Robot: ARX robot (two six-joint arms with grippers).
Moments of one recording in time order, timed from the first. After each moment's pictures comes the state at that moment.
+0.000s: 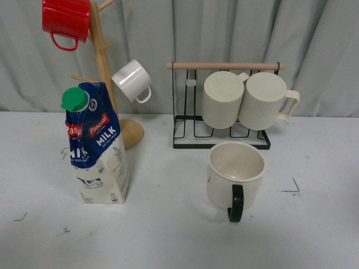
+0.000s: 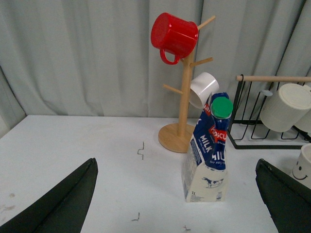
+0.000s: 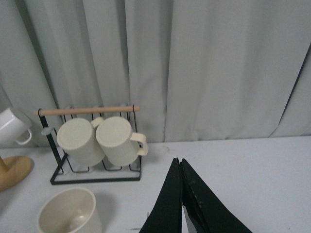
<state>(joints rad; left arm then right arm) 0.00 0.01 0.01 0.00 0.00 -0.01 0.12 0.73 0.26 0.48 0.13 0.01</state>
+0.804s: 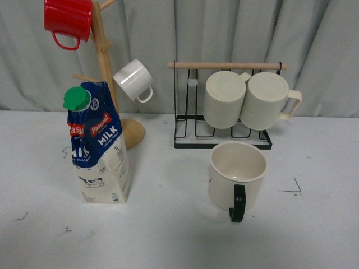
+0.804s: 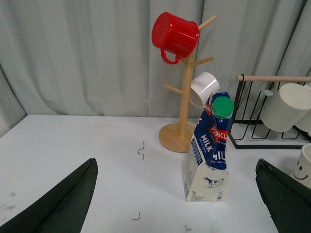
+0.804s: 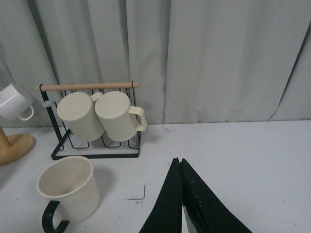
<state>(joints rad) 0.00 0.01 0.01 0.00 0.00 -0.01 0.00 0.49 0.08 0.40 0.00 0.00</state>
